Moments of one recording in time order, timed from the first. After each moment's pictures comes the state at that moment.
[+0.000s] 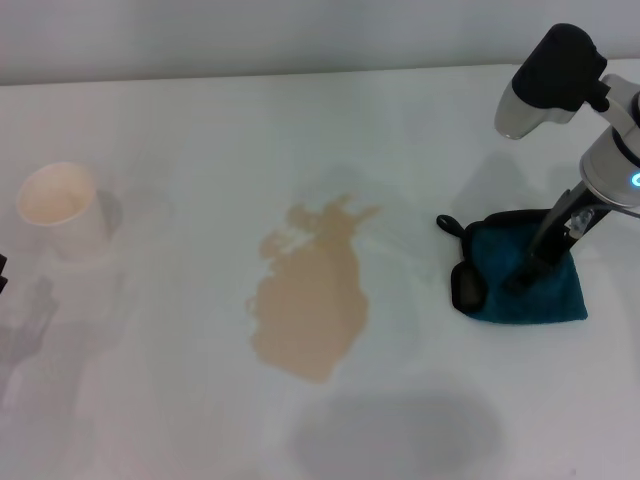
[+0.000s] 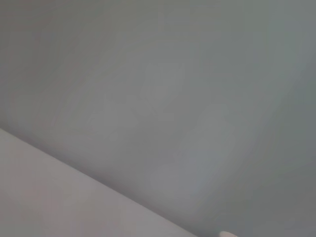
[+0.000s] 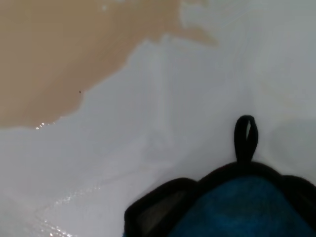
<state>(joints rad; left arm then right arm) -0.27 -2.09 0.71 -0.13 -2.24 -1.43 2.43 0.70 2.03 -1.18 -0.95 -2.78 -1.49 2.29</state>
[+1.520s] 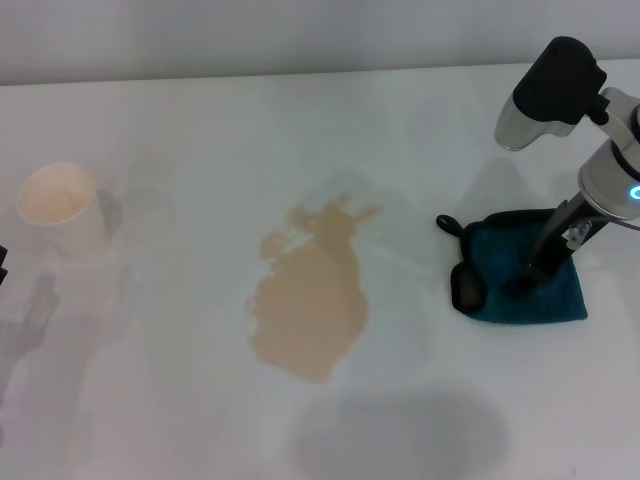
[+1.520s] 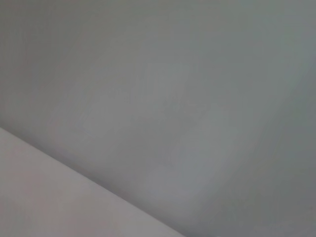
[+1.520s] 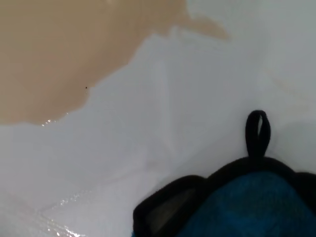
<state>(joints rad) -0.28 -2.09 0.71 -0.13 -2.24 -1.43 2.39 0.67 2.03 -1.21 -0.96 -2.75 -1.47 2.30</state>
